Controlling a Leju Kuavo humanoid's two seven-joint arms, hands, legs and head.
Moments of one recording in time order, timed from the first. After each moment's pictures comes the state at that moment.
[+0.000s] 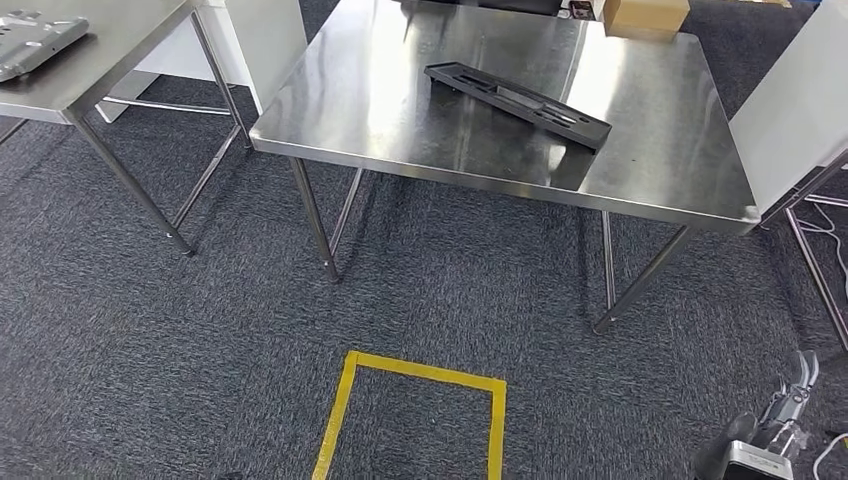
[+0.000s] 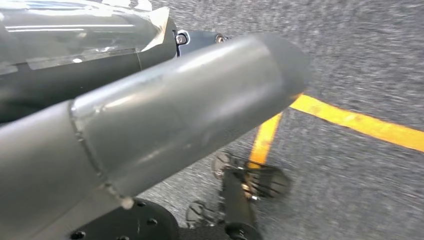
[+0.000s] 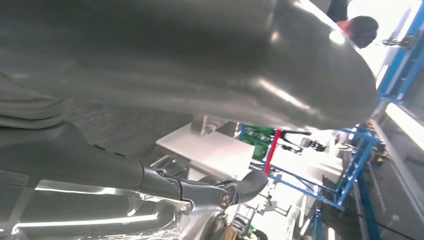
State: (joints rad) left arm -0.05 -0.14 0.25 -0.19 0.10 0.35 -0.17; right arm 0.26 0.22 -0.01 -1.73 0.40 -0.38 -0.59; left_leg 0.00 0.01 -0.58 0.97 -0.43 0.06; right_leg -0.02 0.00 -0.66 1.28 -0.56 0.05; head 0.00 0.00
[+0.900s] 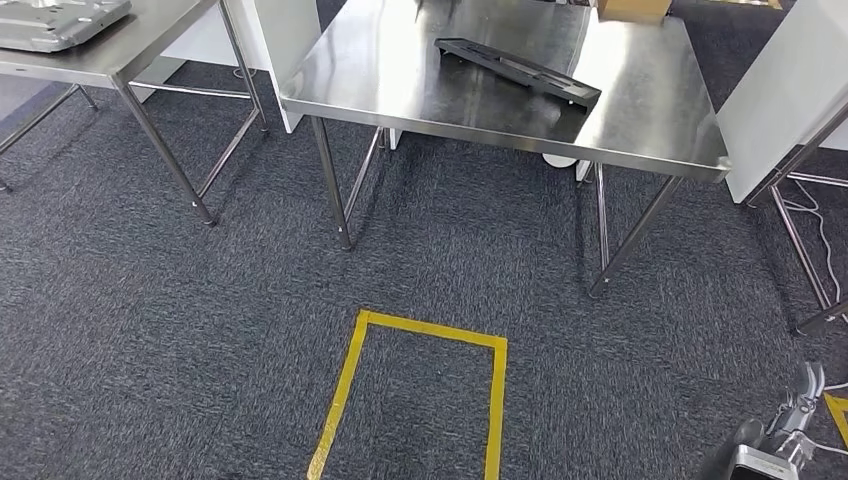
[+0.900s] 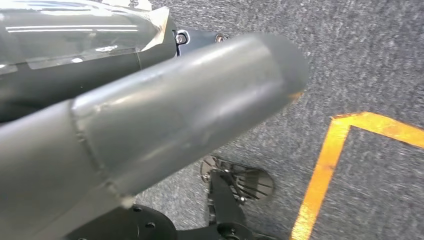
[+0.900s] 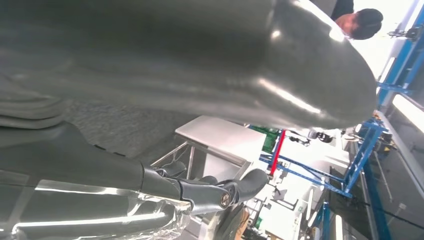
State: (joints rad) left arm -0.05 -0.14 0.23 -0.19 0.08 0.33 -0.17; right arm 0.26 0.22 -0.04 -1.72 0.39 -0.39 -0.57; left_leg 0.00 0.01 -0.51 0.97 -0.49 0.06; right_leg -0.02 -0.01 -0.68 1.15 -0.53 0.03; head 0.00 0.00
